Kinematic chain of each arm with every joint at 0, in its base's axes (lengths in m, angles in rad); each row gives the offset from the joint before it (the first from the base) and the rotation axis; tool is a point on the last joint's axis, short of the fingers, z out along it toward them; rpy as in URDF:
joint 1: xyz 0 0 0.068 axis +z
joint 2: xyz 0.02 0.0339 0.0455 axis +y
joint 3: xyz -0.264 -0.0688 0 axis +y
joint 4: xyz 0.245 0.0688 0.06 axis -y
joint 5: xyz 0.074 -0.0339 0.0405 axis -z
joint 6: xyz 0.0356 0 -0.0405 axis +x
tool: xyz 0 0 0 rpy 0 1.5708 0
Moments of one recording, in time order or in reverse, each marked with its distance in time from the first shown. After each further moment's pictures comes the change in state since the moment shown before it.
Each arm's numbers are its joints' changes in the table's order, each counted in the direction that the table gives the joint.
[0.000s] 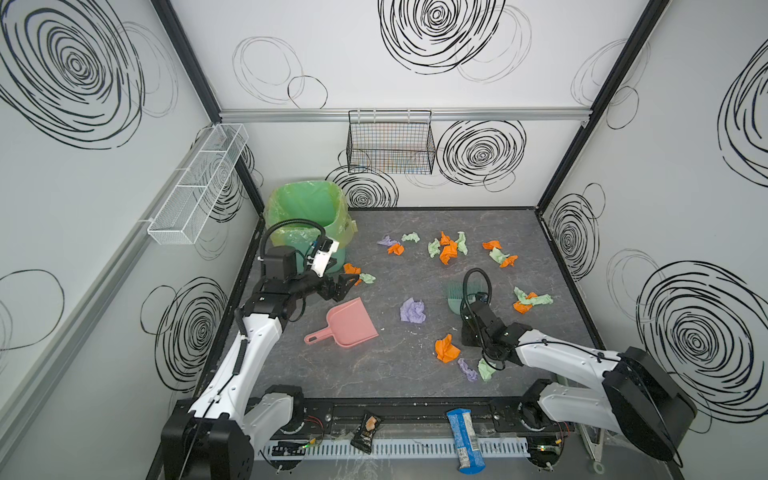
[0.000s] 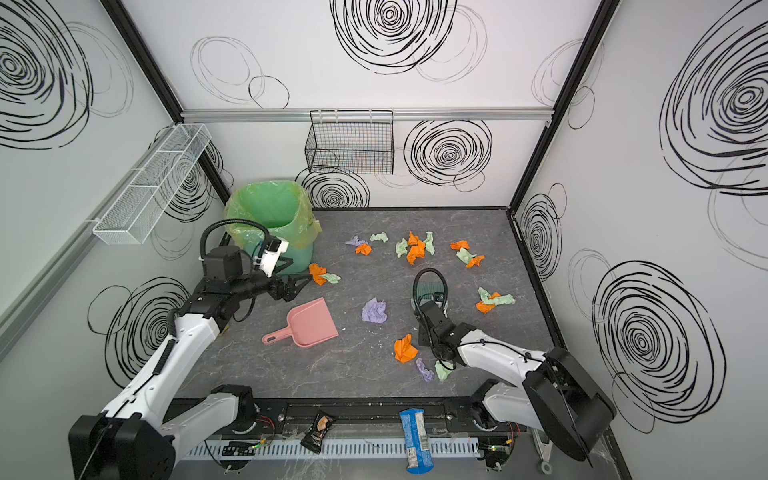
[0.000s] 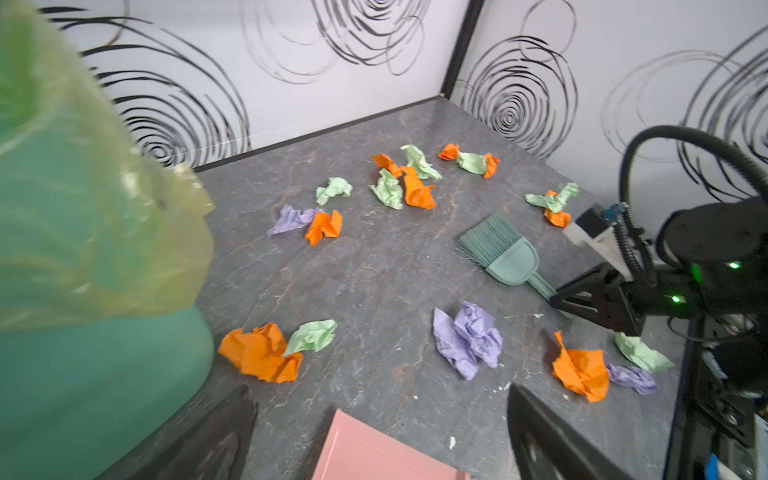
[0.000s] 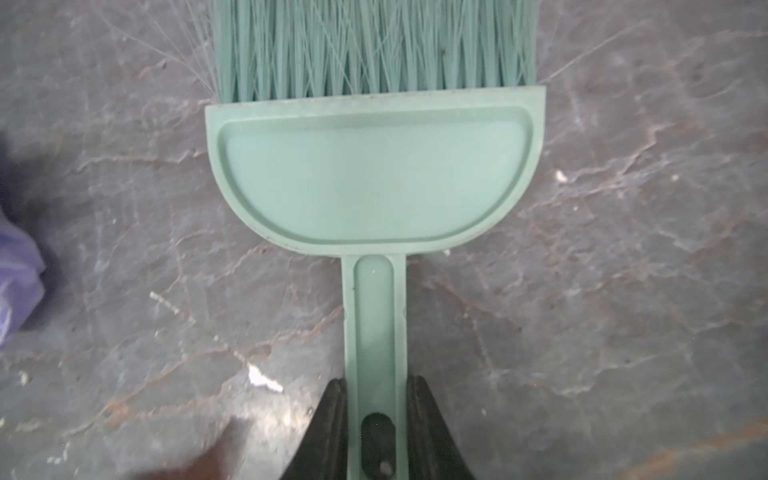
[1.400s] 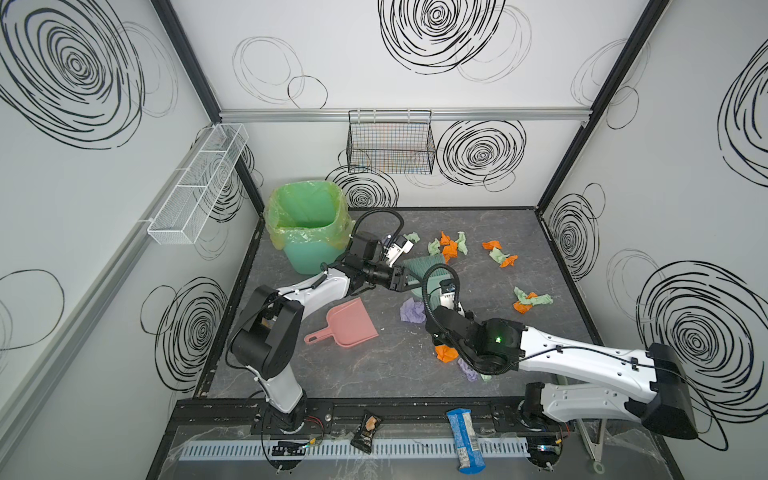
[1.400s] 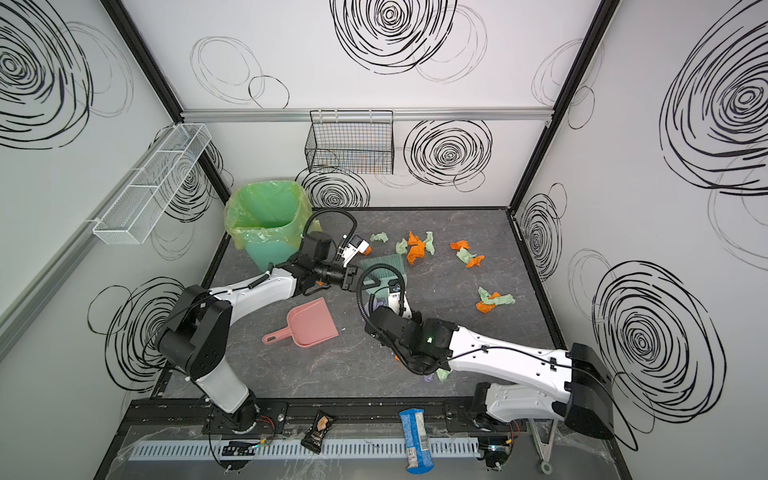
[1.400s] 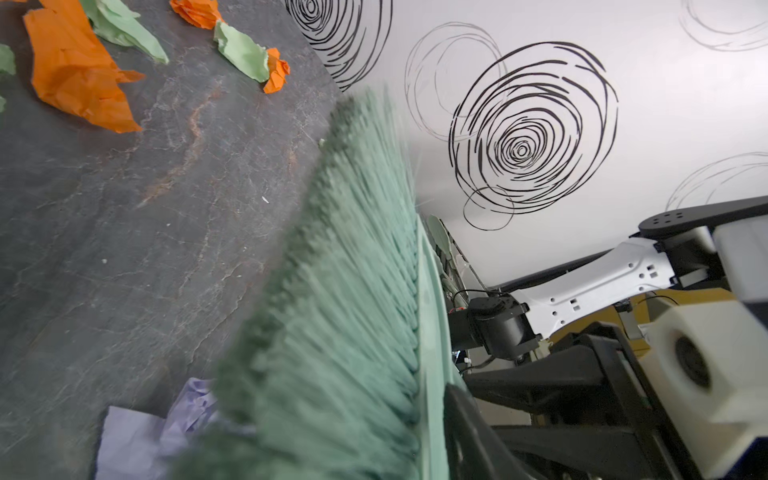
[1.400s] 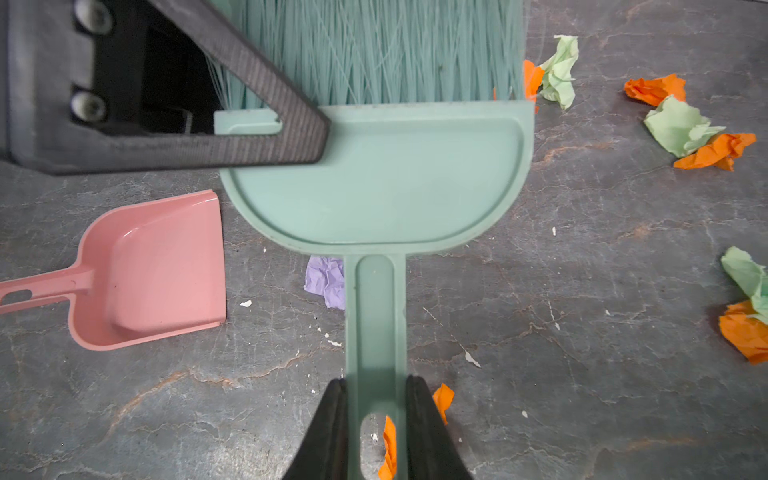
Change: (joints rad) left arm -0.375 0.658 -0.237 0.360 0.358 -0.575; right arm 0.493 -0.004 -0.484 -0.349 0.354 0.103
